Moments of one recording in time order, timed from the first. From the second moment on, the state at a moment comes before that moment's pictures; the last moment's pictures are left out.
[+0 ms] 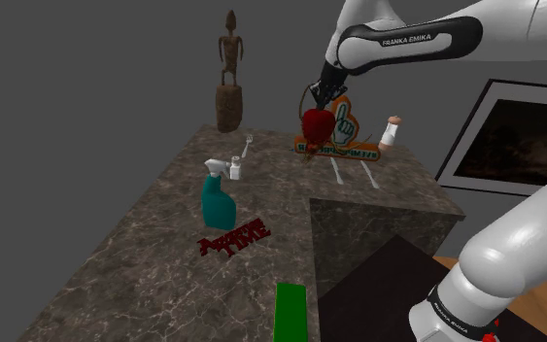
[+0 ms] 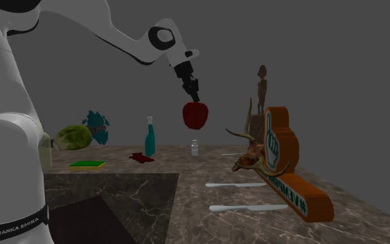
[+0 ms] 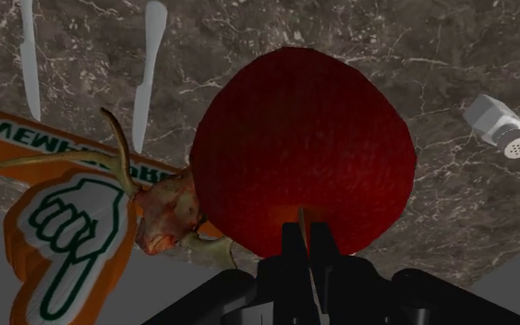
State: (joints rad) arm -0.13 -0.21 0.11 -2.00 -0.18 2.17 0.40
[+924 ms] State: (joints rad) arm -0.02 -0.40 0.32 -2.15 -0.18 2.07 0.69
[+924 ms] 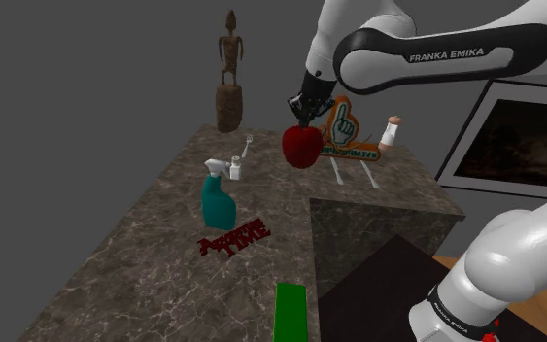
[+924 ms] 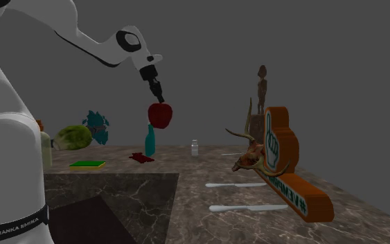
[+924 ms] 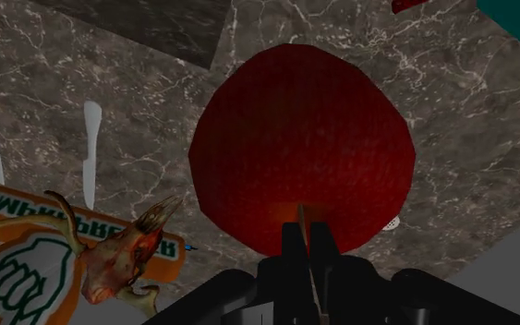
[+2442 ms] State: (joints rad) arm 0.08 -0.27 0.82 -1.91 -0.21 1.81 1.28
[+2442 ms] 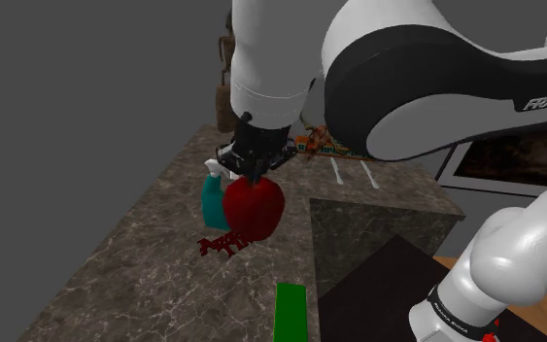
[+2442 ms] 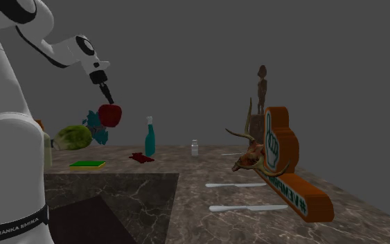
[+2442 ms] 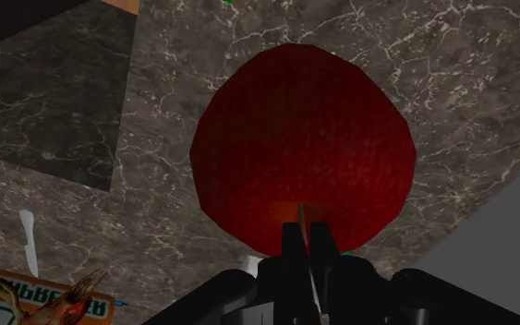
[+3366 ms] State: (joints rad) arm 0.14 0.07 1.09 -1.71 -0.48 1.67 1.65
